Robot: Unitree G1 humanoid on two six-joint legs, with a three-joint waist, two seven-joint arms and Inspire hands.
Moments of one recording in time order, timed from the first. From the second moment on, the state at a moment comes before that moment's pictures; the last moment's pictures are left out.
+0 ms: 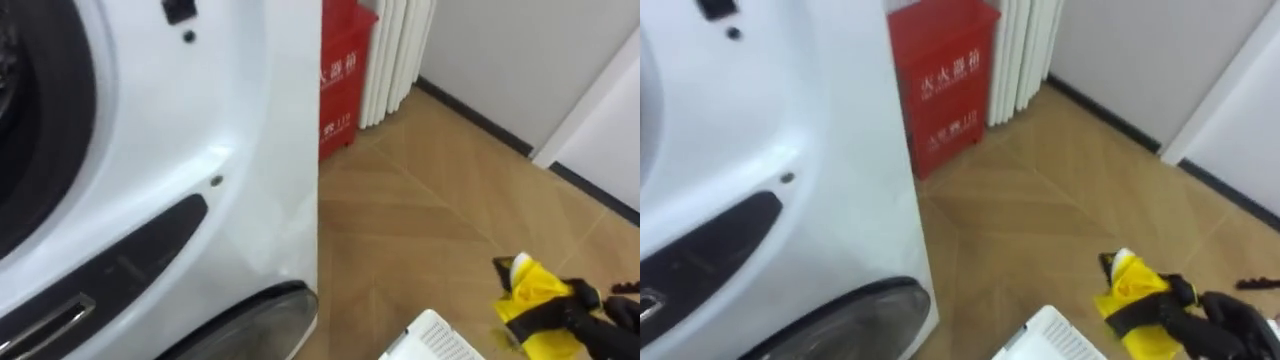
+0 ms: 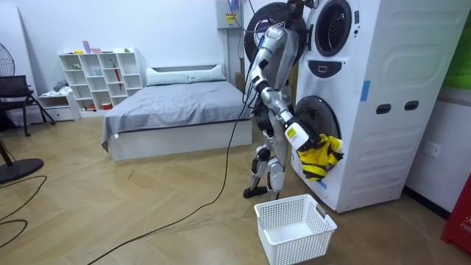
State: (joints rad) left arm 0.07 0.32 -0.03 1.12 0.15 0.11 0.20; right arm 0.11 -0.44 -0.28 0.46 0.53 0.03 0.10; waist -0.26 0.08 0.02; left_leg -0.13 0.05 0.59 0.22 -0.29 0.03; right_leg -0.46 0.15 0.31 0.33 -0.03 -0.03
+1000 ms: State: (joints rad) left arm -0.05 0.29 -0.23 1.14 -0.04 0.08 0.20; right arm -0.04 -0.42 -0.08 0.68 0.48 -0.05 0.07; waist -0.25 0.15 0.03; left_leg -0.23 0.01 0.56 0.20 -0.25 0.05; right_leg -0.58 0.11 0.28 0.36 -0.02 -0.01
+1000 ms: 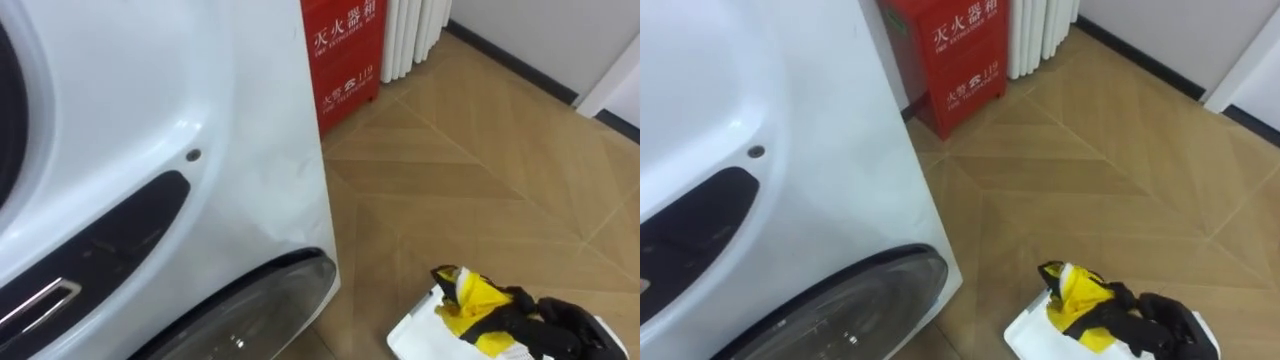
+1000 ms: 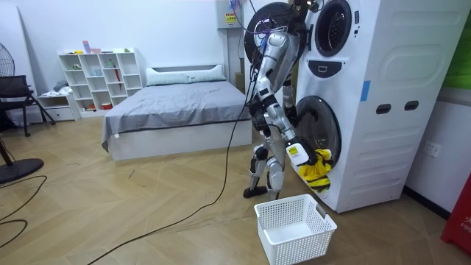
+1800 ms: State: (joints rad) left arm -0.05 0.29 -0.24 1.14 -0.04 0.02 0.20; right arm -0.01 -0.41 -0.08 0.65 0.45 -0.11 0.05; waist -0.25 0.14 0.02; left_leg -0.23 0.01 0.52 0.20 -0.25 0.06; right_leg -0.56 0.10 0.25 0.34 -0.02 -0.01
